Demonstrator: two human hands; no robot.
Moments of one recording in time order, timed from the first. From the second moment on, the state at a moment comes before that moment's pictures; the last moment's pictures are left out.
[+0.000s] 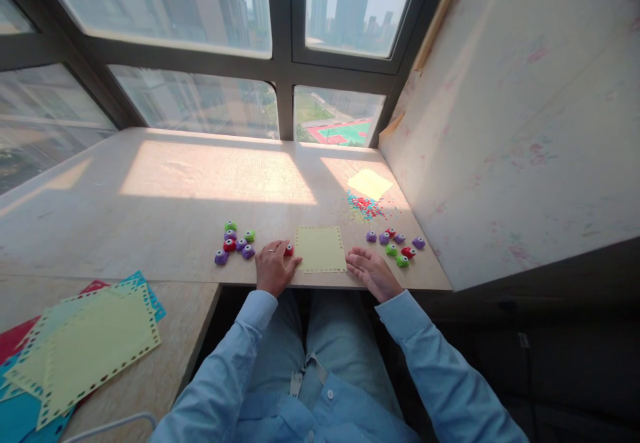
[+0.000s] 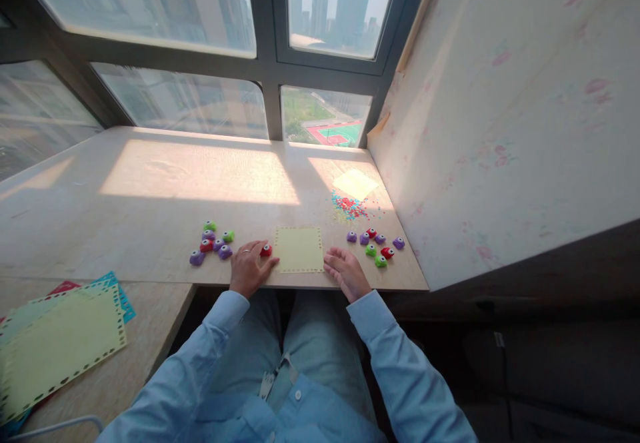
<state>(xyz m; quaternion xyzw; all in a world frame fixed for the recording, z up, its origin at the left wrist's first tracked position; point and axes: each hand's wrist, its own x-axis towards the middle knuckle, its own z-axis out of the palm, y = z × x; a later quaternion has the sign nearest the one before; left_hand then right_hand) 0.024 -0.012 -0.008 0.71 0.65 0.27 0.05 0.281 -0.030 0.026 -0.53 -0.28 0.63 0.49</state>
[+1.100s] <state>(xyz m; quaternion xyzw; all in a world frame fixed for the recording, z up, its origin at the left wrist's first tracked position) 0.026 -0.015 -0.012 0.71 0.65 0.27 0.03 0.256 0.026 0.014 -0.63 -0.46 0.49 0.39</state>
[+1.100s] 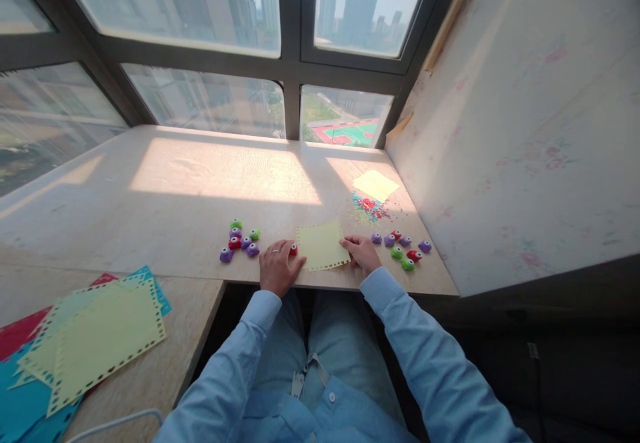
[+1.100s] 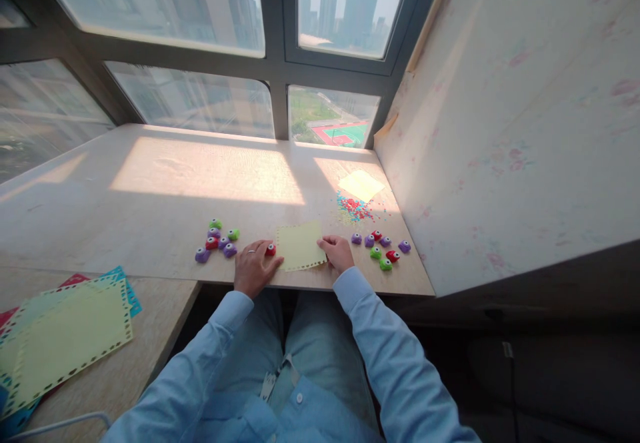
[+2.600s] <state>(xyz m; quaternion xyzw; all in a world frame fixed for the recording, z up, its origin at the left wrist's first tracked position) 0.008 -0.003 -0.020 0.66 0.62 0.39 0.16 0.265 0.028 -0.013 -0.63 -0.49 0.43 0.43</state>
